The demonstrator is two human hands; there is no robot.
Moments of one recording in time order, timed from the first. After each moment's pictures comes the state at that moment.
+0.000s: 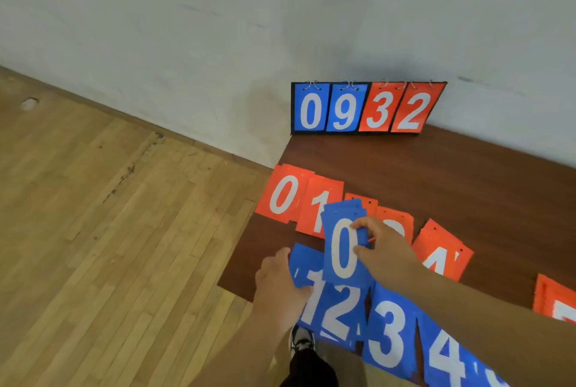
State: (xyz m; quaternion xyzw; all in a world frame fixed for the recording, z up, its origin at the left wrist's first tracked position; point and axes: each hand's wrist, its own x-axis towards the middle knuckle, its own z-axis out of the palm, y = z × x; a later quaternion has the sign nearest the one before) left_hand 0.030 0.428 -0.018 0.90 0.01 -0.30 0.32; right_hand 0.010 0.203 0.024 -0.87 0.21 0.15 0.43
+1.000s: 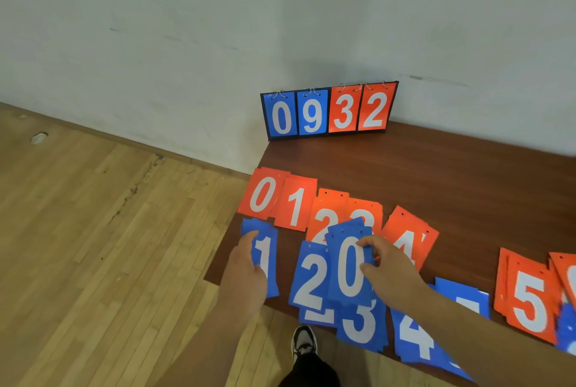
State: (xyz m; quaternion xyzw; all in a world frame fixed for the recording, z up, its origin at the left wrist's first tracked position) left_hand 0.008 0.433 0.031 0.88 0.05 -0.22 0.41; right_hand -0.078 0.171 0.034 -0.82 0.27 0.13 0.50
